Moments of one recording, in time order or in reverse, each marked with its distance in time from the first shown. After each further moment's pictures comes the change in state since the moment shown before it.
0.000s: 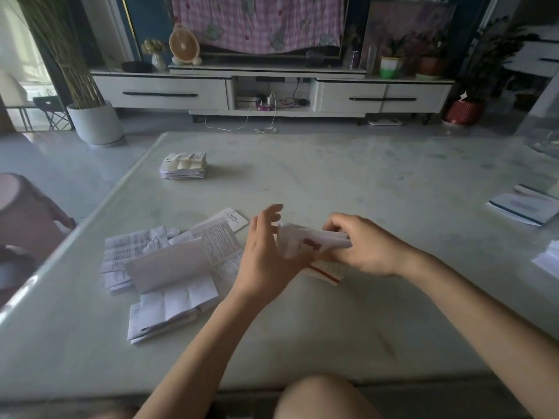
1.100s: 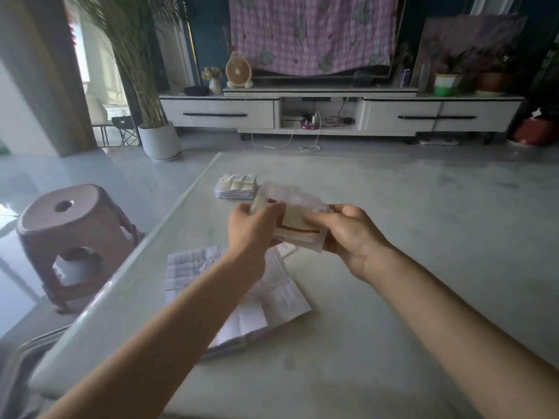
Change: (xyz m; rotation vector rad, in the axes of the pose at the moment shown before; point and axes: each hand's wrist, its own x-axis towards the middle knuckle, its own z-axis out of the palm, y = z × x) left_hand 0.049 0.036 -0.077 -0.509 0.372 -0.520; right_hand 0.072 -0.078 0.030 1.045 0.214 0.251
